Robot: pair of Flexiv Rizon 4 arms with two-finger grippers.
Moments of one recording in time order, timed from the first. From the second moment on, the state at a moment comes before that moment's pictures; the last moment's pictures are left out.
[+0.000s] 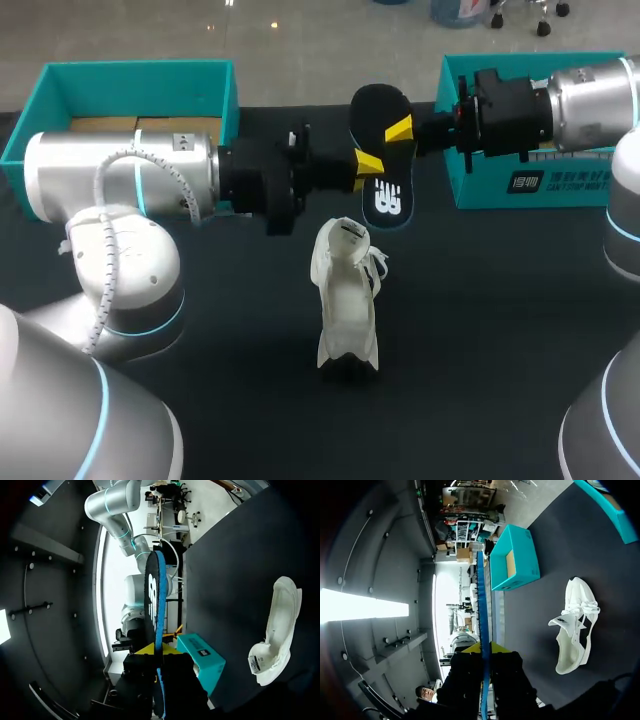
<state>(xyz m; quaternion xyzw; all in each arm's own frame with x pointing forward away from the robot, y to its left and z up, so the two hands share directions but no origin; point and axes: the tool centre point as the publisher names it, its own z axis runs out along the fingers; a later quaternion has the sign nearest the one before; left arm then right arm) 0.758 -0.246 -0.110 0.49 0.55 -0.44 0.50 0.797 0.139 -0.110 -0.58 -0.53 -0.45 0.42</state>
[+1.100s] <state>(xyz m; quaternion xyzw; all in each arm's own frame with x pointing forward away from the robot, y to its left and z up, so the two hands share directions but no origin) 0.774 -0.214 -0.087 0.62 0.66 -0.25 0.33 0.792 0.137 -0.141 -0.59 -0.54 -0.43 0.43</state>
